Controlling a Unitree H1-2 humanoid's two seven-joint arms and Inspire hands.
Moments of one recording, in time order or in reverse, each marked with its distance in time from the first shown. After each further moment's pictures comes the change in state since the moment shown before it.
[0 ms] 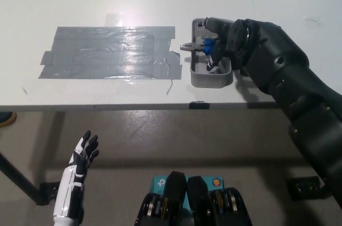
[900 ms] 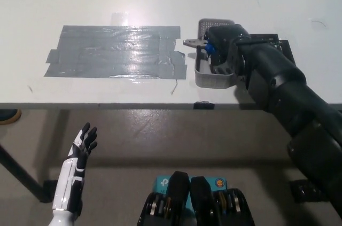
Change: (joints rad) left_arm -0.029 0.003 0.012 0.006 0.036 -0.029 0.000; right_arm 0.073 -0.002 0.206 0.015 -0.089 -0.068 -0.246
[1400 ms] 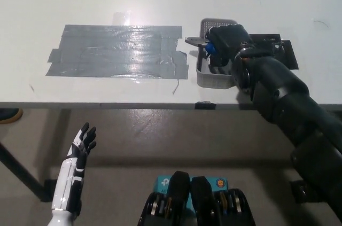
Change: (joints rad) left_arm 0.001 0.001 0.003 0.003 0.004 -0.002 0.000; right_arm 0.044 -0.012 0.003 -0.001 -0.008 -0.068 -0.186
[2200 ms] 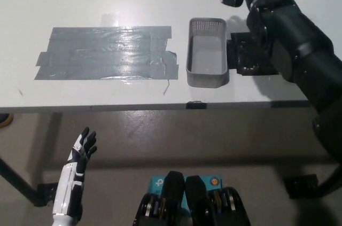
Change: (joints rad) left_arm 0.021 -0.013 0.001 0.006 -0.007 -0.010 0.000; right_arm -0.142 -0.077 0.026 -0.075 -0.093 -0.030 -0.152
